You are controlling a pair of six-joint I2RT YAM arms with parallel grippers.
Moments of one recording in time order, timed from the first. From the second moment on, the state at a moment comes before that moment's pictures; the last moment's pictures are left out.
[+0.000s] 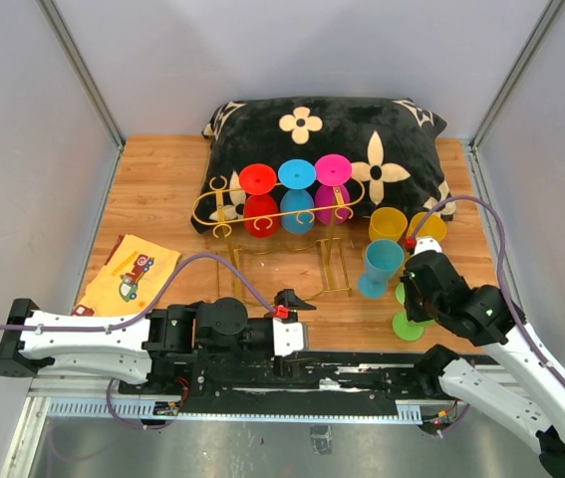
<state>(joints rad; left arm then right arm) -1.50 0.91 0.73 -0.05 -0.10 0.24 0.68 0.67 0.88 -1.19 0.29 0.40</state>
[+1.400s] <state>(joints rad) -1.37 1.33 1.54 -0.38 -0.23 0.06 0.68 0.28 0.86 -0.97 0.23 0.46</state>
